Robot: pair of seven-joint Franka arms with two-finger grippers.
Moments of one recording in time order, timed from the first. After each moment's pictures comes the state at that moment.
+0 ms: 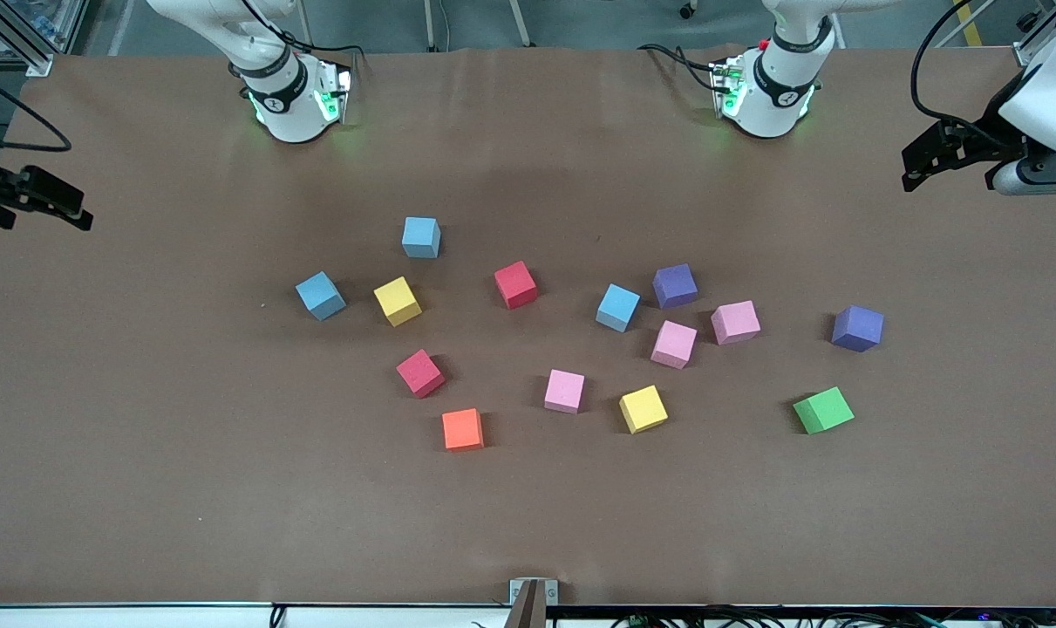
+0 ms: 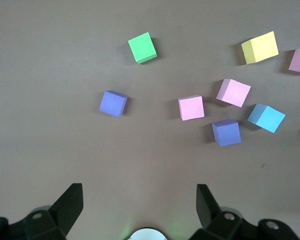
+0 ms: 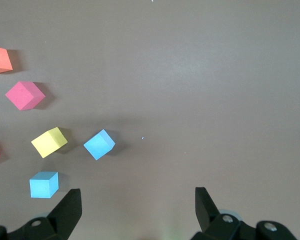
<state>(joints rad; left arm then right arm) 0.04 -0.12 -0.14 -1.64 0.02 1.49 -0.08 0.00 -0.06 -0.07 -1.59 0.00 1.50 -0.04</state>
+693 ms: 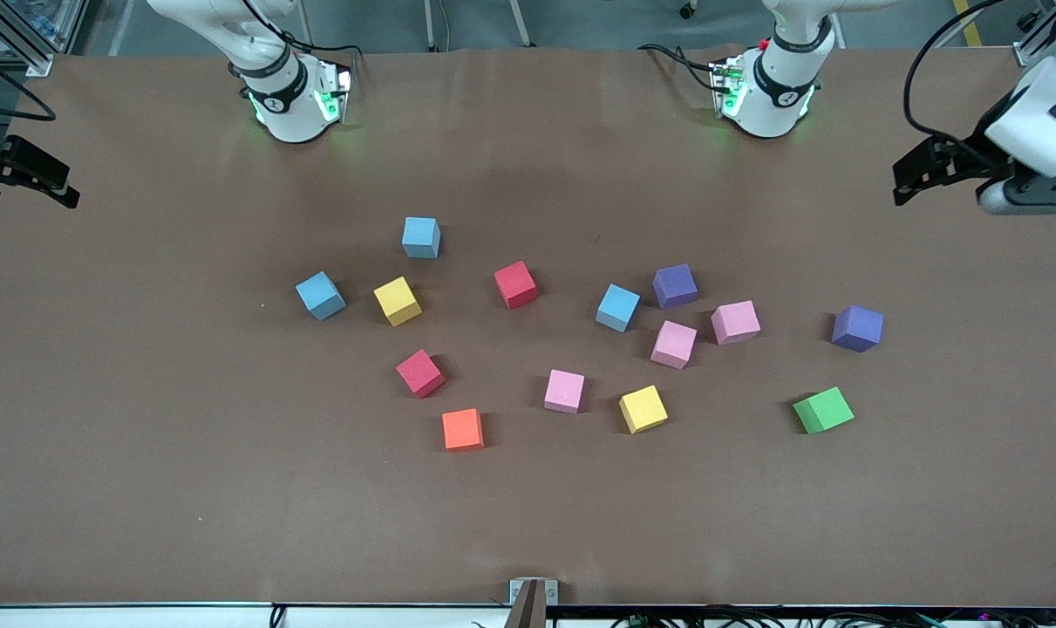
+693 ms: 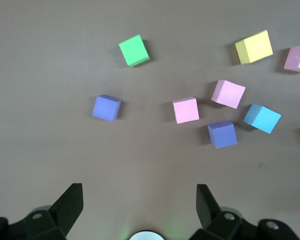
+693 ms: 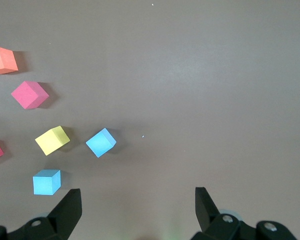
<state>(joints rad) 0.03 -0.05 -0.17 -1.60 0.02 1.49 -0.08 0.00 -0.09 -0.07 -1.59 0.00 1.49 -0.04</state>
